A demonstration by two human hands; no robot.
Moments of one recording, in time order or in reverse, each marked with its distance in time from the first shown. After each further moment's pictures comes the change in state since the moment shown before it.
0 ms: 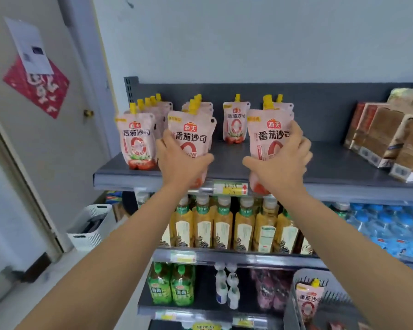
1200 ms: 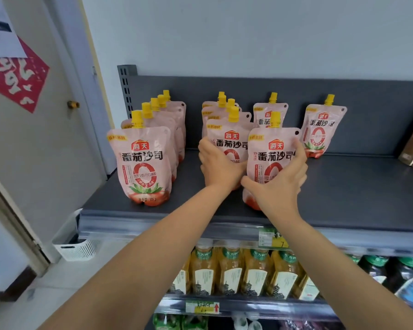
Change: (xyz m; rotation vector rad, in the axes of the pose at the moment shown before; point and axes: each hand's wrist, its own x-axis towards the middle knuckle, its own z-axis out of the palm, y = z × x) left_hand 0.117 -0.054 0.118 -0.223 -0.109 -0.055; right_hand 0.062 -0.002 0.170 0.155 0.052 -0.023
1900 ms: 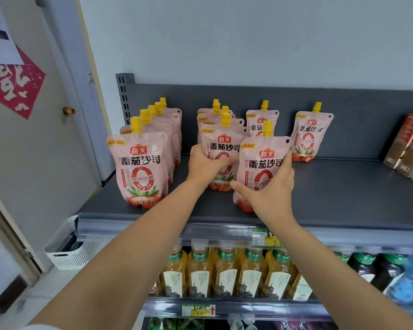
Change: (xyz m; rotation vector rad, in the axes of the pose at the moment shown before) left_hand 0.025 -0.018 -0.024 -0.226 -0.276 -0.184; right_hand -0.002 0.006 -0.008 -0.002 -0.119 0.029
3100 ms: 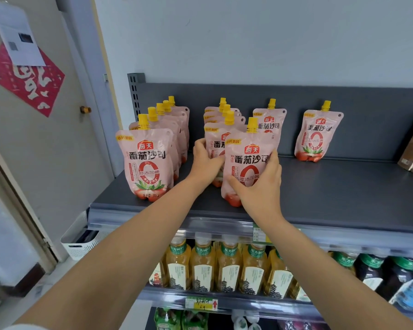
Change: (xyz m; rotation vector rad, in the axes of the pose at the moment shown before) left_hand -0.012 0.007 -0.008 -0.013 -0.041 0.046; right_hand -0.005 -0.006 0.020 0.045 -0.037 -0.027
